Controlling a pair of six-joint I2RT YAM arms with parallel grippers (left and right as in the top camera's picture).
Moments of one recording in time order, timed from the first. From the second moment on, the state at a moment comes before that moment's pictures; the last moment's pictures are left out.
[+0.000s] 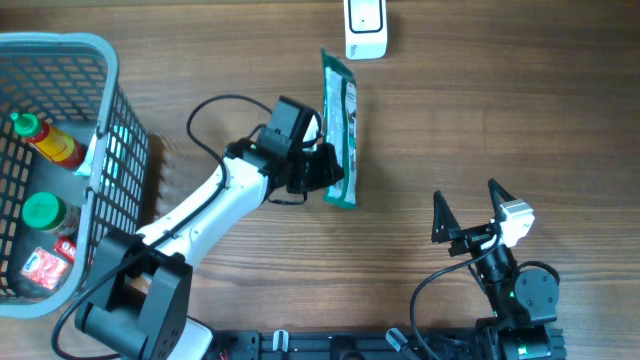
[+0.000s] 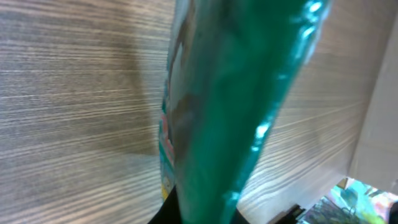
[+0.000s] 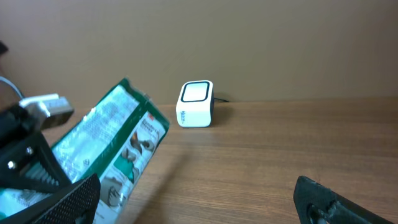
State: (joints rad) left arm -0.49 1.65 1.03 -0.43 0.47 -0.71; right arm 0.12 0.02 0.01 0.00 -0.14 0.14
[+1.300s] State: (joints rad) left arm 0.34 1.11 1.37 -0.94 -0.43 -0.72; right arm 0.12 0.02 0.01 0.00 -0.14 0.14
